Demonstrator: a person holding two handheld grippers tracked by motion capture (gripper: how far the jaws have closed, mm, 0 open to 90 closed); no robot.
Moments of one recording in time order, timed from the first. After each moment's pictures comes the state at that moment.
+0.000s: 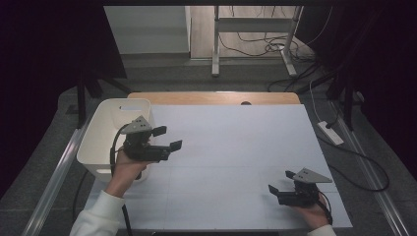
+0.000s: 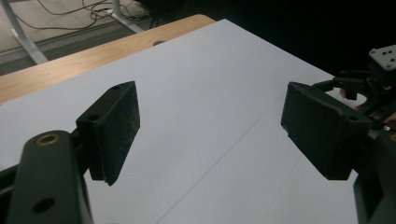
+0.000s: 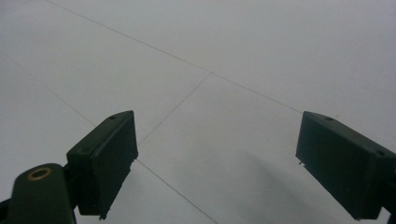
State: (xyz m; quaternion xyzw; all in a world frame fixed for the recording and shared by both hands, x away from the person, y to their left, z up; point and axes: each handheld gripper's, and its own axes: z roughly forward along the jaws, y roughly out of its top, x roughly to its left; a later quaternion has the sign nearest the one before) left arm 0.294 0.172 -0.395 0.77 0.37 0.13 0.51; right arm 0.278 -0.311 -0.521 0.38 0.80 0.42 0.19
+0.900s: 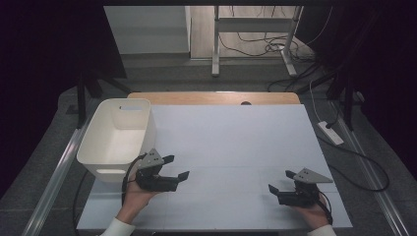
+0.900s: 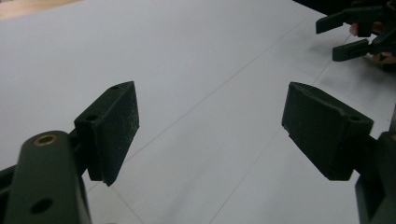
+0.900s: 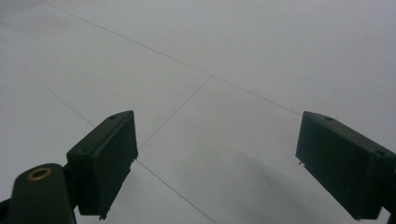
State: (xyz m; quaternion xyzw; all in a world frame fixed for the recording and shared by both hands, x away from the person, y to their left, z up) left arm 0.259 0.157 -0.476 0.79 0.37 0.12 0.48; right arm 0.278 -0.311 -0.520 0.38 0.80 0.43 0.19
